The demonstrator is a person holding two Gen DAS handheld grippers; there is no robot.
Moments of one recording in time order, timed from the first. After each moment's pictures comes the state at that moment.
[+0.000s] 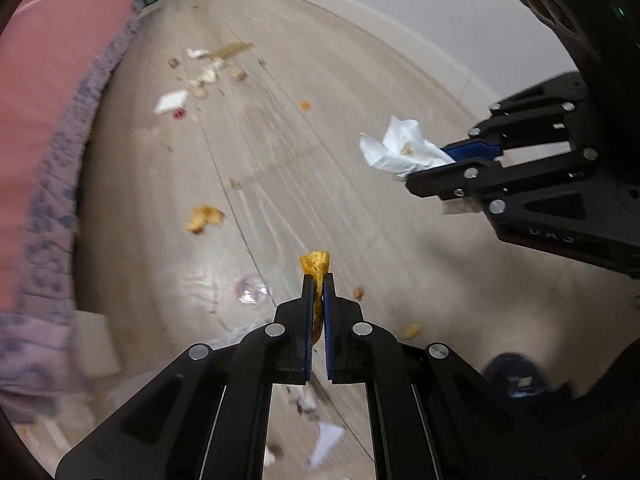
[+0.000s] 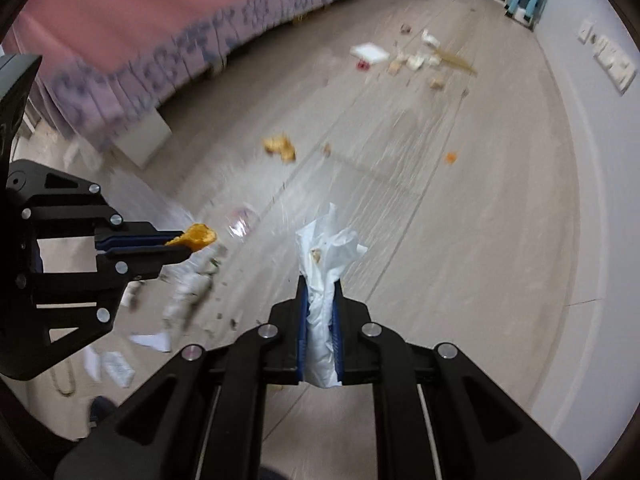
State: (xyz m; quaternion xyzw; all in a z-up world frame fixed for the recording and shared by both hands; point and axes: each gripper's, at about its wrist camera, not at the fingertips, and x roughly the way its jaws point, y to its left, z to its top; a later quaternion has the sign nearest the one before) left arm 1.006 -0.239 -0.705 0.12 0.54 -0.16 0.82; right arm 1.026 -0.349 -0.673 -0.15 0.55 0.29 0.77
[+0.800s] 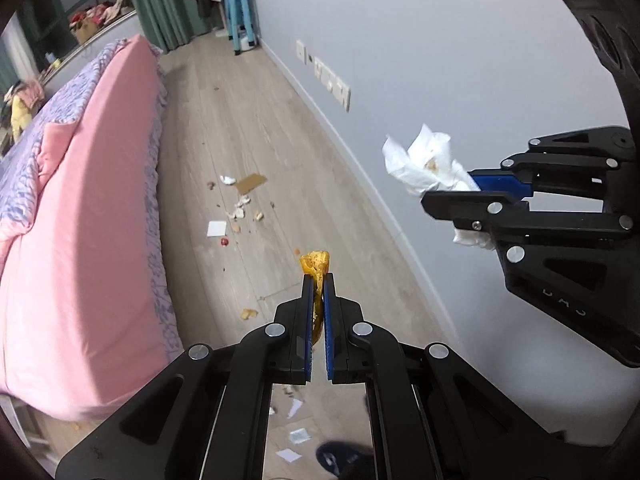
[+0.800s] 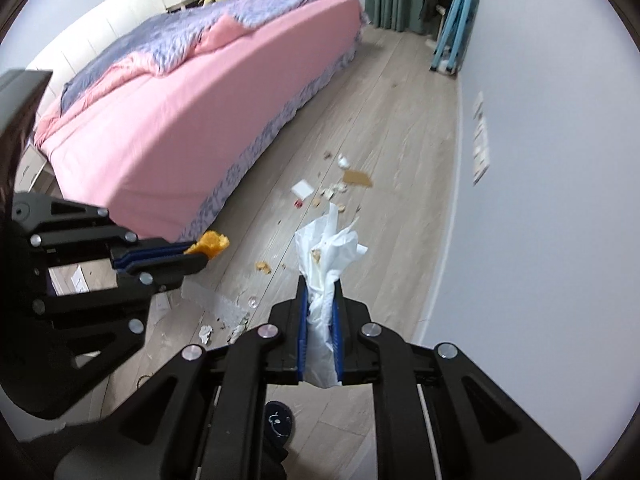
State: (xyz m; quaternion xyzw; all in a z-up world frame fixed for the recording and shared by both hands) left arm 1.079 -0.371 -0.229 0.10 0.53 -0.13 0.83; right arm 1.075 -0.460 -0.195 -0.11 0.52 0.22 0.82
